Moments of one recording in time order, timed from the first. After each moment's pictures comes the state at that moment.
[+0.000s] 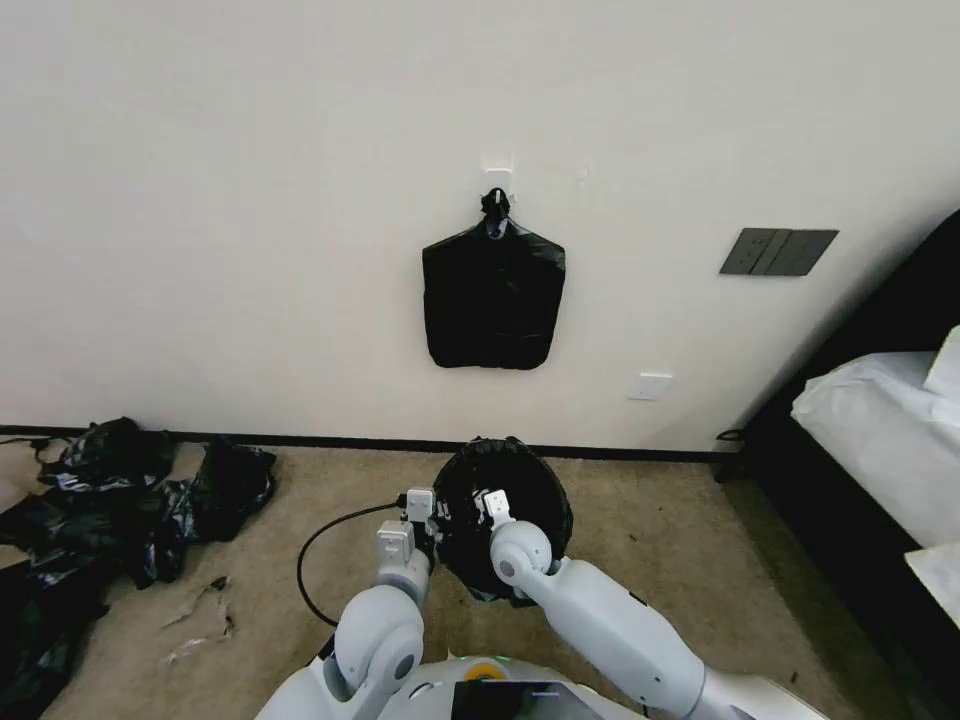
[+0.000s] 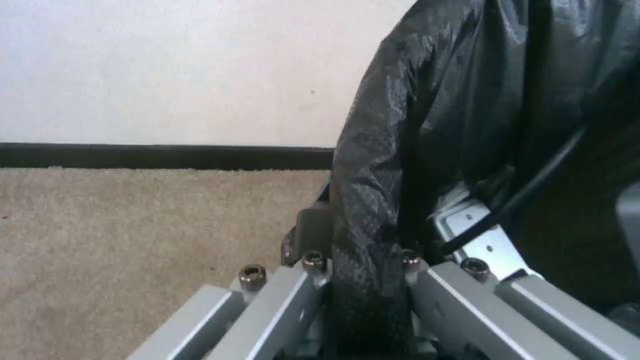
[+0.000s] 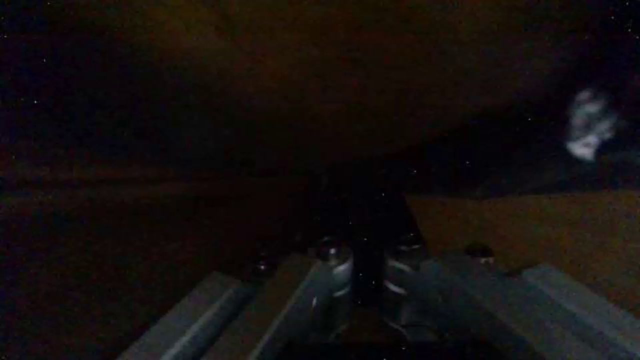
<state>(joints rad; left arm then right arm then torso) 1.42 -1.18 -0.02 -2.26 -0.51 0.48 -0.62 -0.87 1.20 -0.36 1.71 0.89 -0.71 0.69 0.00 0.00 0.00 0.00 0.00</state>
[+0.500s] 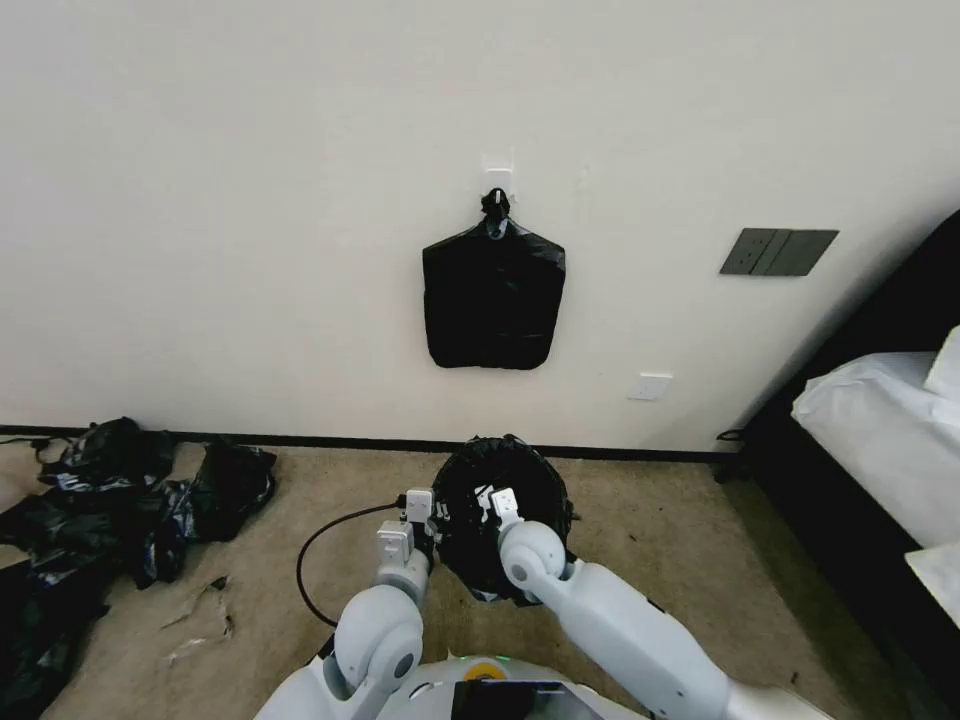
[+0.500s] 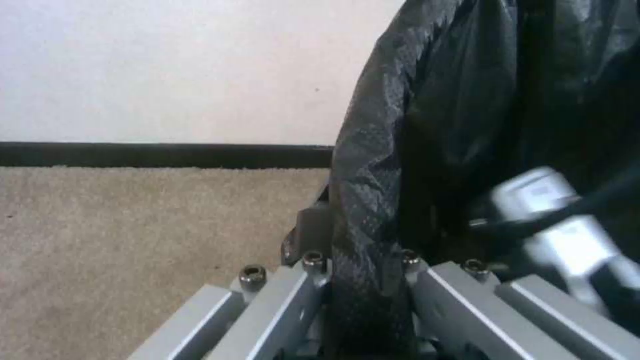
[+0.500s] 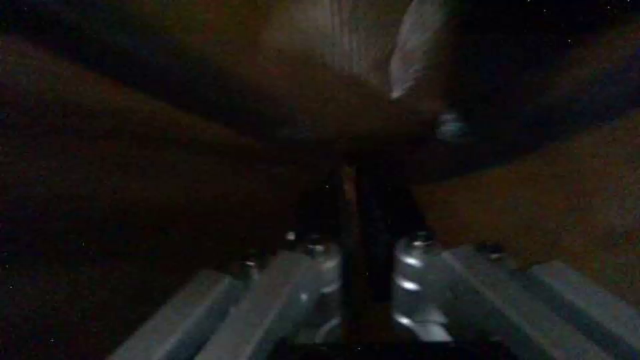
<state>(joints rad) 1.41 -1.17 -0.02 -2.24 -0.52 0.48 -0.62 -0.91 1.13 -0.32 1.86 0.89 -0.71 0.64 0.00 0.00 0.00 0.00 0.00</state>
